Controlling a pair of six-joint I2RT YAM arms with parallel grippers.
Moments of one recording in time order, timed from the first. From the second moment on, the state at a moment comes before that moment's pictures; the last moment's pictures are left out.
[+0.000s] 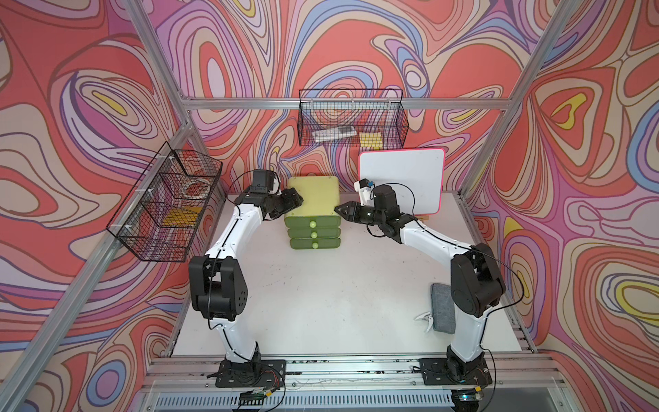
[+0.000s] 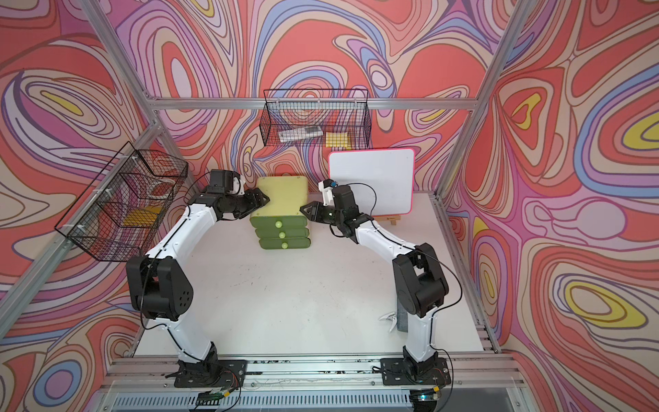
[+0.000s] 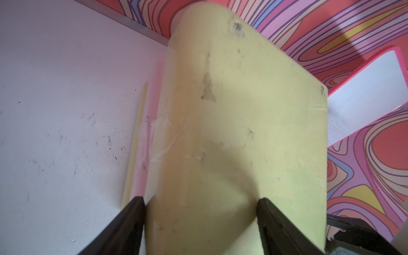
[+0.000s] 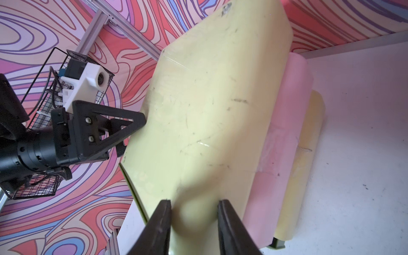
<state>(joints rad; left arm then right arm) -0.09 1.82 1.65 -0.62 0.33 -0.52 0.48 1.91 1.48 0.04 -0.48 0.61</state>
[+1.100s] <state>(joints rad) -0.17 1.15 0.31 0.29 -0.17 -0.02 0.47 1.33 0.48 0.51 0.57 -0.06</state>
